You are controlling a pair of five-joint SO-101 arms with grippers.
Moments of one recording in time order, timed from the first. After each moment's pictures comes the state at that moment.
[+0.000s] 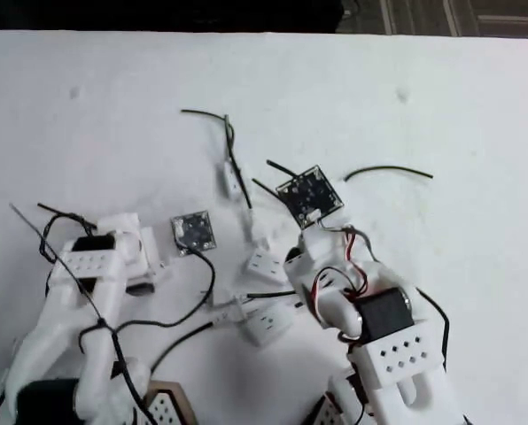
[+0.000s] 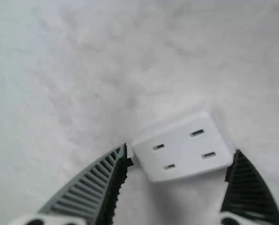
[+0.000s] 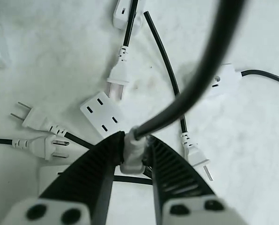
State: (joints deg) left arm -9.3 -24.1 63.4 39.1 -79.3; right arm -23.7 -62.5 56.7 66.6 12.4
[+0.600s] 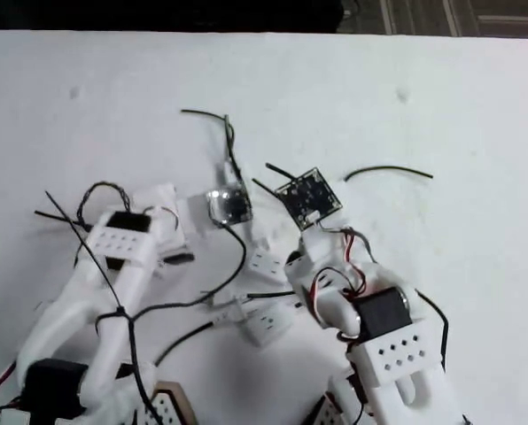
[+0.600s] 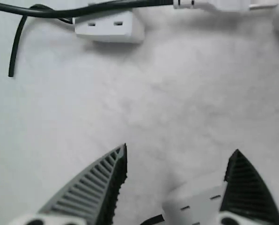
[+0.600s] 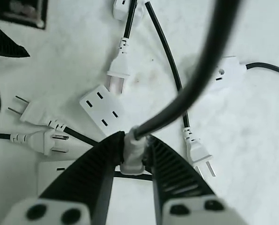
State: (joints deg) left arm 3.4 -19.0 52.6 38.0 -65.9; right arm -23.7 -62.5 57.8 66.6 12.4
